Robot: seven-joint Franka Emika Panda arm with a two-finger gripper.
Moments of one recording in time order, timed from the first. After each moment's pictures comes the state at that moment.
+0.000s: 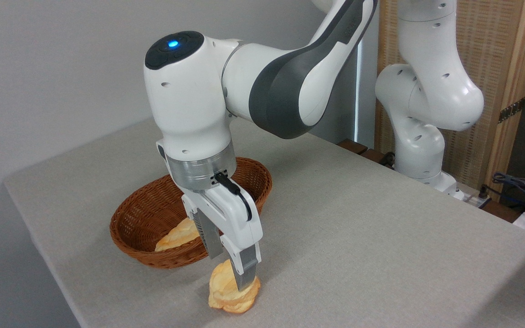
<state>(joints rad) -0.09 0.15 0.18 -1.83 -0.08 1.95 0.96</state>
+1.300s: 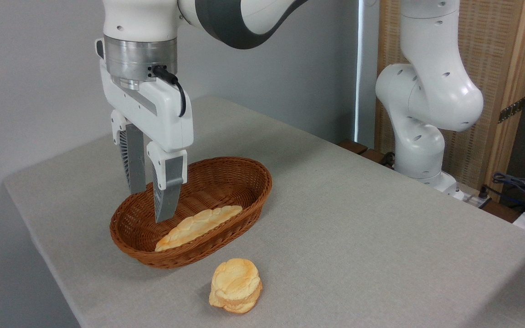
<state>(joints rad) -0.11 0.10 0.07 -1.63 -0.08 1.95 0.76</state>
